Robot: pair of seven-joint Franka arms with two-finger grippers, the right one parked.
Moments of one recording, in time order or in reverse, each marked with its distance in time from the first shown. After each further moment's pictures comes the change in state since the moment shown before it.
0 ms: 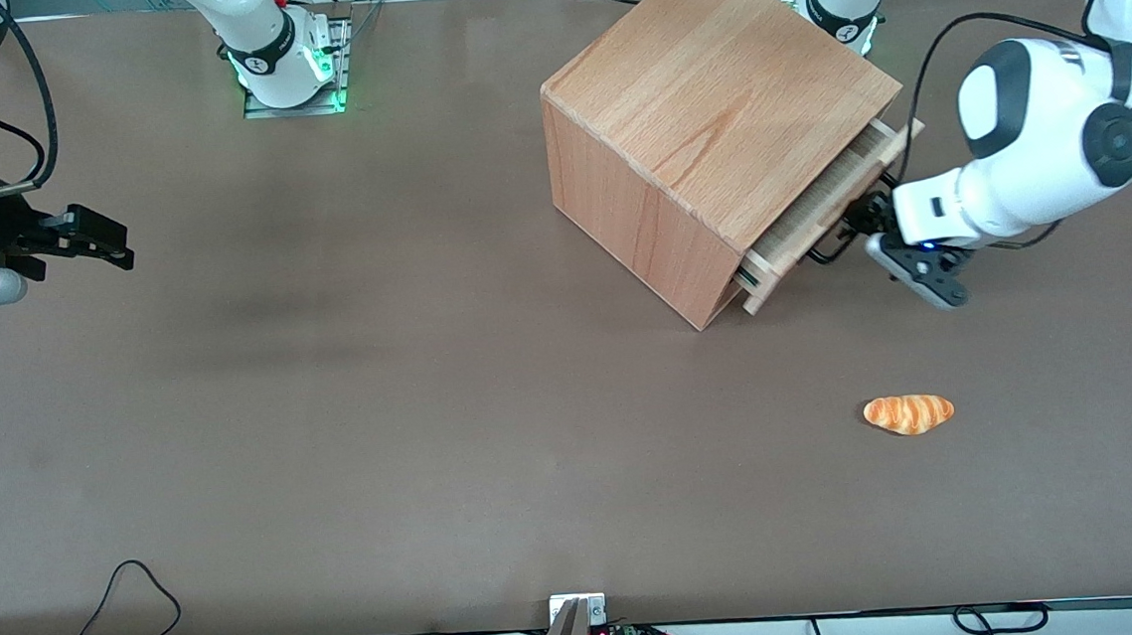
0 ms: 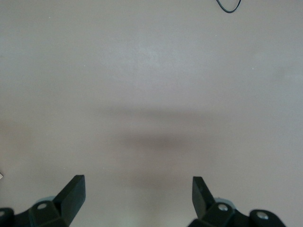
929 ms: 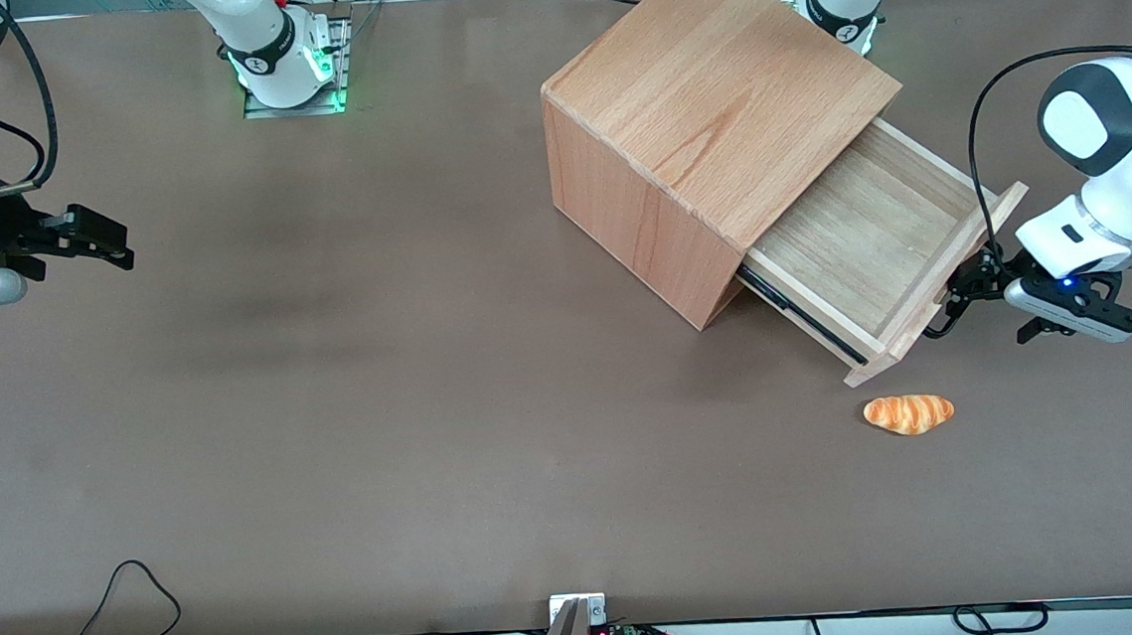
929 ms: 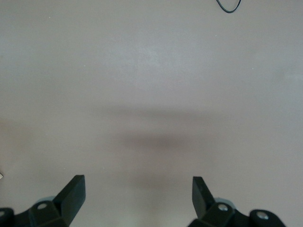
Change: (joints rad) arm -0.005 0.061 0.165 0.052 -0.034 0.256 0.017
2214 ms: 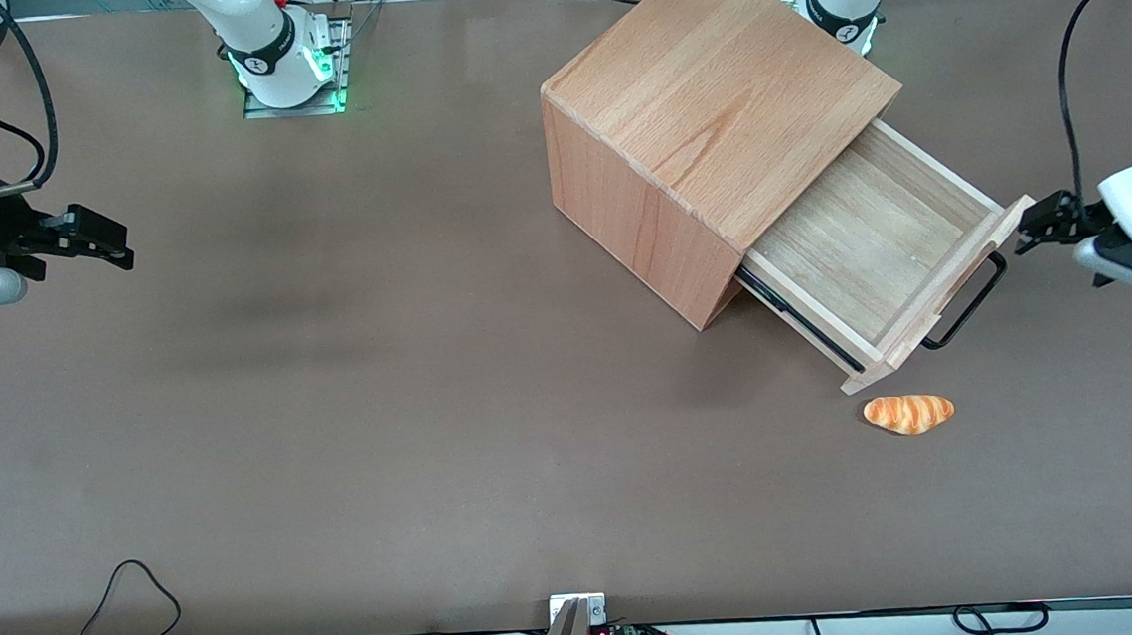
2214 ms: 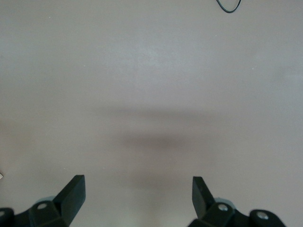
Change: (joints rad) arm 0.002 -0.042 0.045 0.299 0.218 -0.554 -0.096
